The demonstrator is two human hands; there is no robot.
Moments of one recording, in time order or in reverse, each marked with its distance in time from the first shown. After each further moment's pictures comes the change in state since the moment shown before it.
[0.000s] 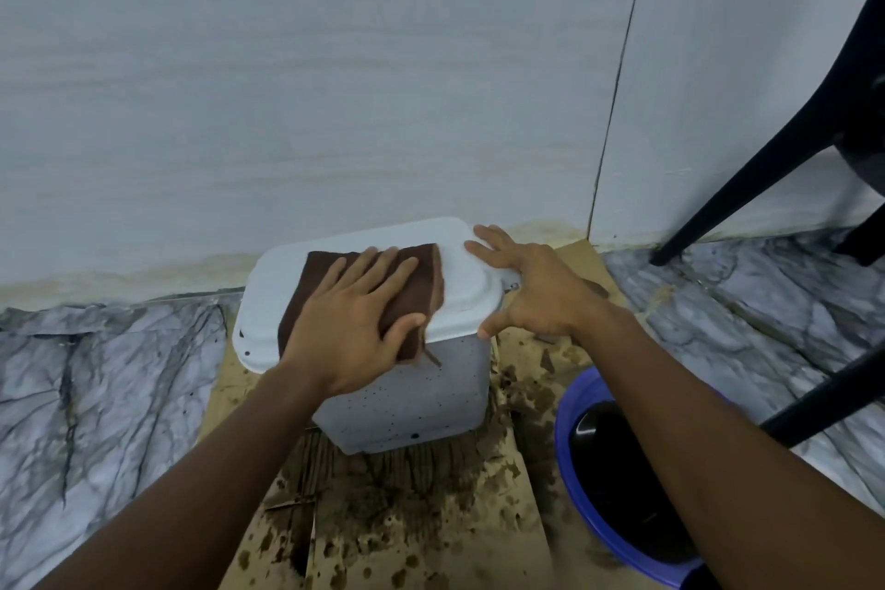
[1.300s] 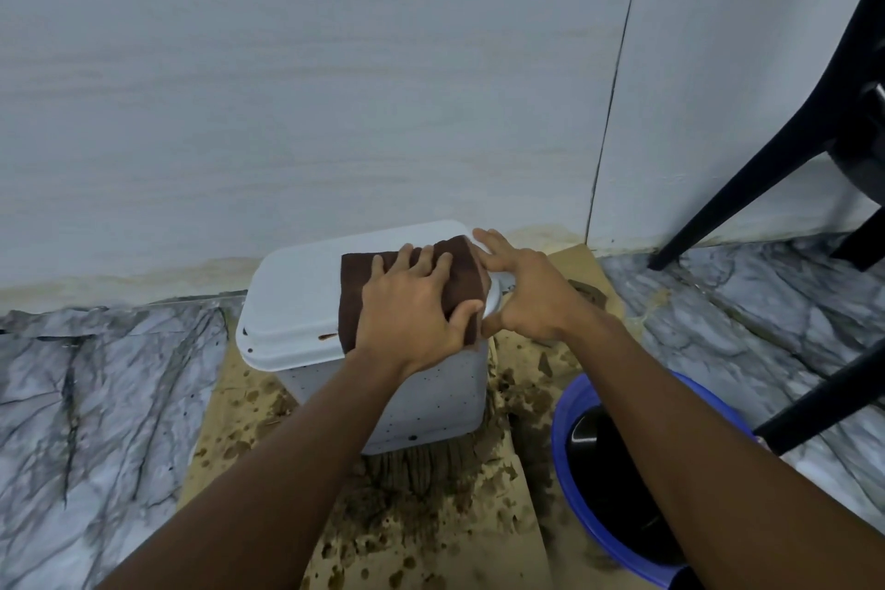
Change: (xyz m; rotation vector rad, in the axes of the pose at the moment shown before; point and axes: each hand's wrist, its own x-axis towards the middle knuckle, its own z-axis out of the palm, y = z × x) left_hand 0.039 0.060 0.009 0.063 0.050 -0.115; right_hand -0.004 -0.007 0.004 0.172 0.022 -0.002
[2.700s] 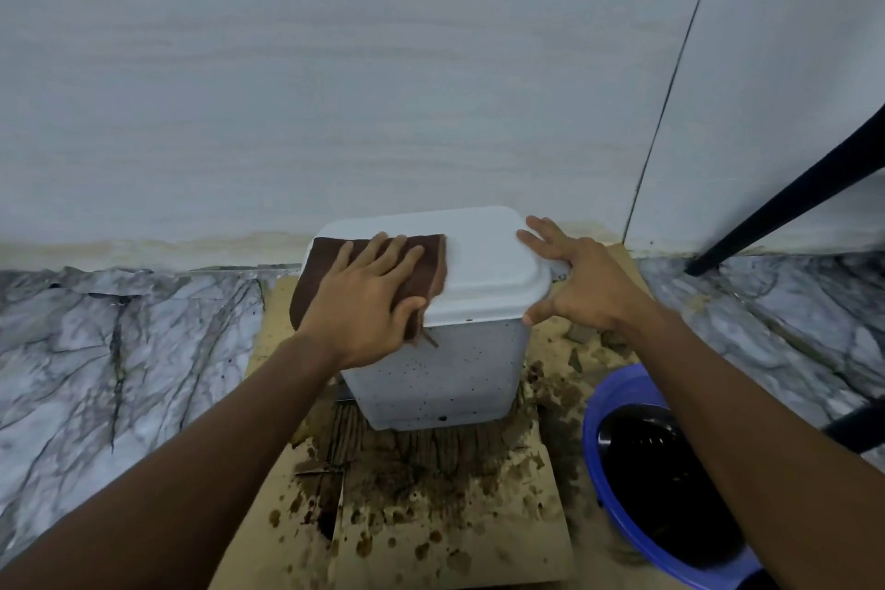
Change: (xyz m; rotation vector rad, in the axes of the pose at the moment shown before) left_hand -0.052 -0.104 -0.016 -0.019 -0.105 0.074; right_hand -0.003 -0.009 -0.001 -0.092 0.026 0.046
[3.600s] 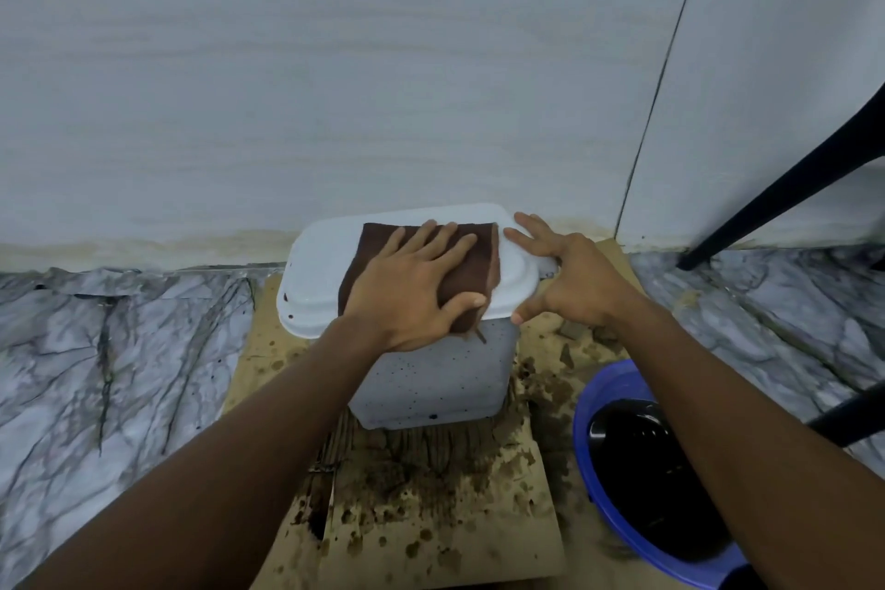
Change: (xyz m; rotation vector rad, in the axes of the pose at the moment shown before) left_hand 0.045 0.048 0.007 -0.014 -0.012 0.102; right_hand 0.002 0.007 -0.002 0.021 -0.008 -0.021
